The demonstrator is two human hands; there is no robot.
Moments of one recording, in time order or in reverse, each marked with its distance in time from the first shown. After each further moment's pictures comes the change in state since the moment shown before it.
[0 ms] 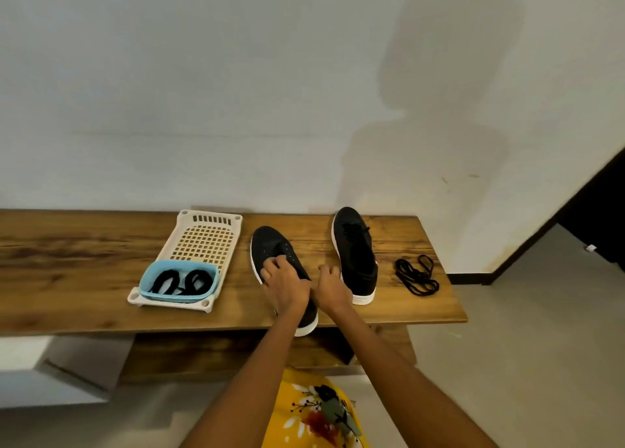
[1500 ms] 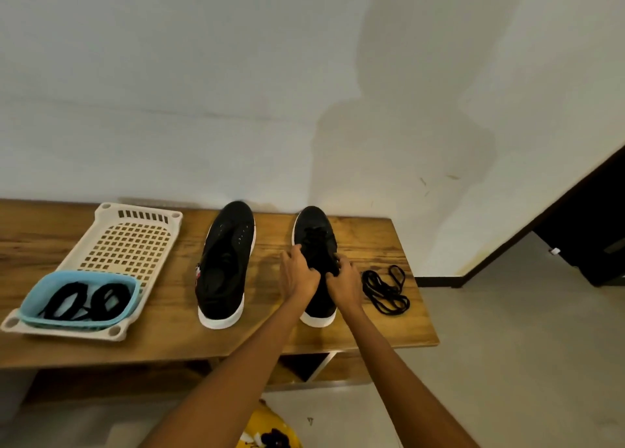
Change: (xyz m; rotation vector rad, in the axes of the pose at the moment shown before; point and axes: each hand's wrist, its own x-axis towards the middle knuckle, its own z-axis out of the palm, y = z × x) left_hand 0.046 0.091 0.105 -0.287 -0.234 0.042; right_hand 0.091 0.108 -0.029 0.338 0.252 0.200
